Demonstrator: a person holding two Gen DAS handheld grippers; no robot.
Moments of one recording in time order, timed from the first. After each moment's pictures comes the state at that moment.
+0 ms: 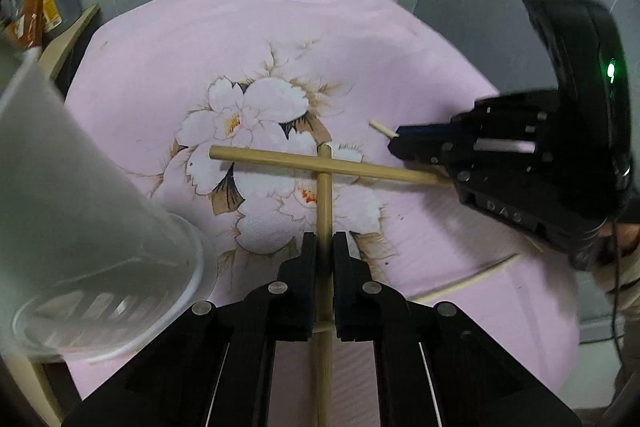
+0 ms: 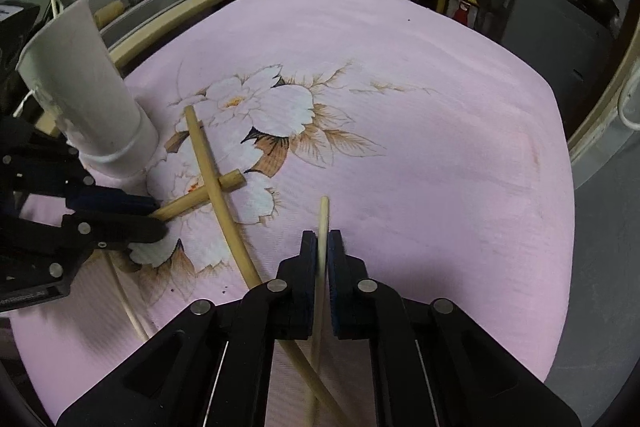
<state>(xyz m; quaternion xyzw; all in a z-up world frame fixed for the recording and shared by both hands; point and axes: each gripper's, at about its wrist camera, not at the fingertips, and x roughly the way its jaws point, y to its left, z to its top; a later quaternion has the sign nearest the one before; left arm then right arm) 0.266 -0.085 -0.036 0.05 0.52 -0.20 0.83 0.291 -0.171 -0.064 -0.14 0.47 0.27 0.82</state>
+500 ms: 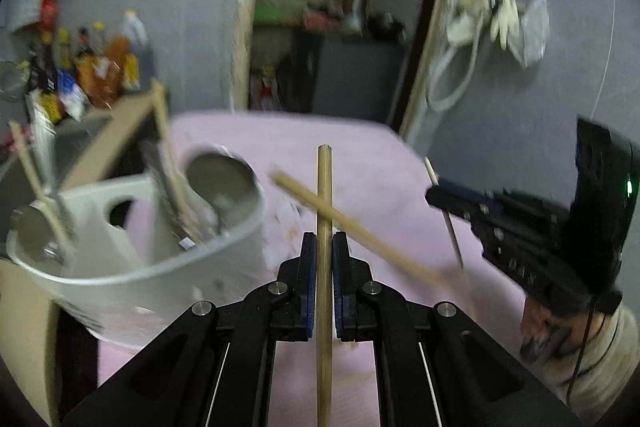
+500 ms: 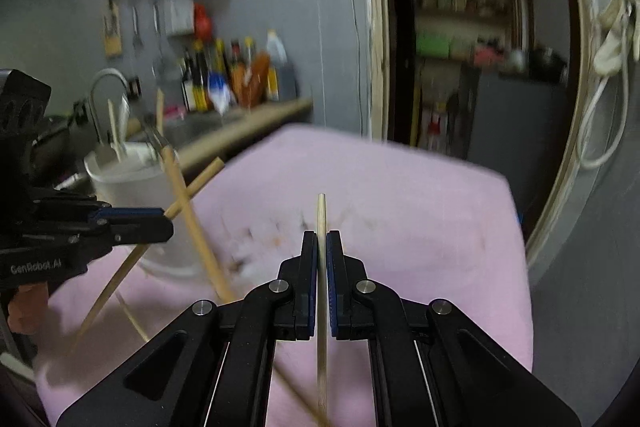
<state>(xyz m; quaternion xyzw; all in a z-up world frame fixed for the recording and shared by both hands) 0.192 -0.037 0.043 -0.04 0.30 -0.14 0.94 0.220 -0.183 0.011 -0.05 0.24 0.27 0.93</state>
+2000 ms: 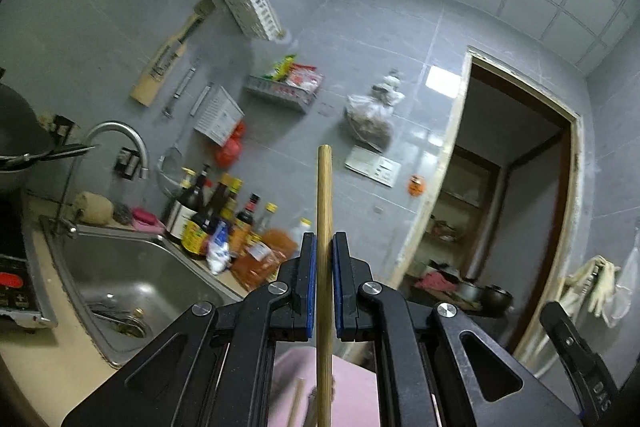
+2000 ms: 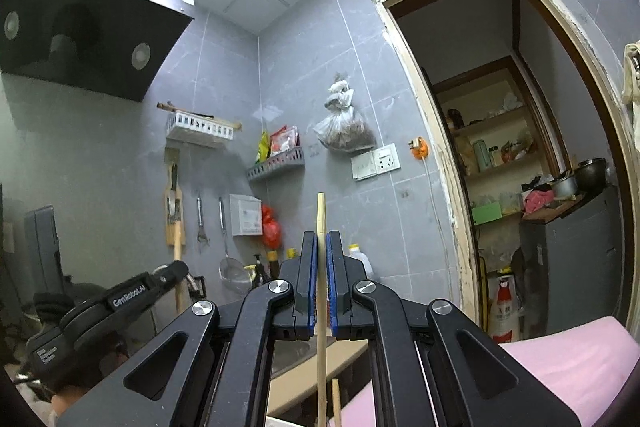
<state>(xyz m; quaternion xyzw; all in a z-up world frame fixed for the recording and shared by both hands) 0.163 0.172 0.123 -0.22 -0.11 0.12 0.96 0.206 -0.058 0.086 0.11 -0.09 0.34 0.93</state>
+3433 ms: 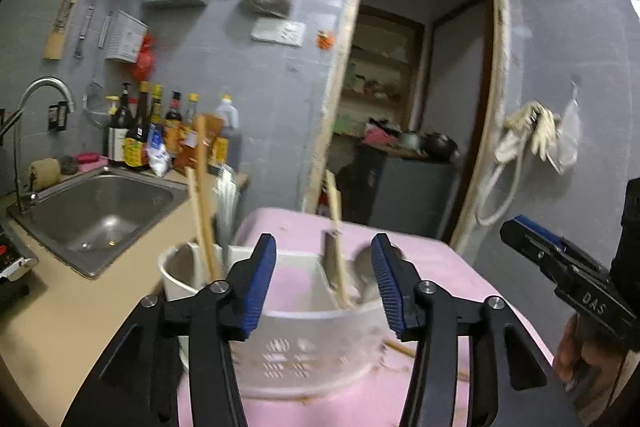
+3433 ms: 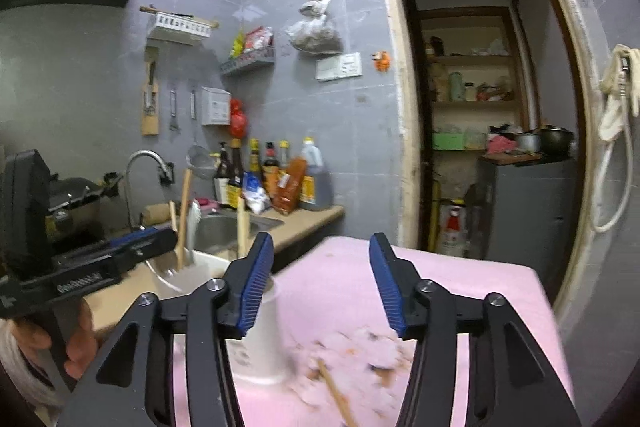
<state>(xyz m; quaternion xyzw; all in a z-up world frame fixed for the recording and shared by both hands) 0.145 0.058 0.069 -0.09 0.13 -0.05 0.99 0.176 -0.137 0.051 -0.01 0.08 0.29 0.95</state>
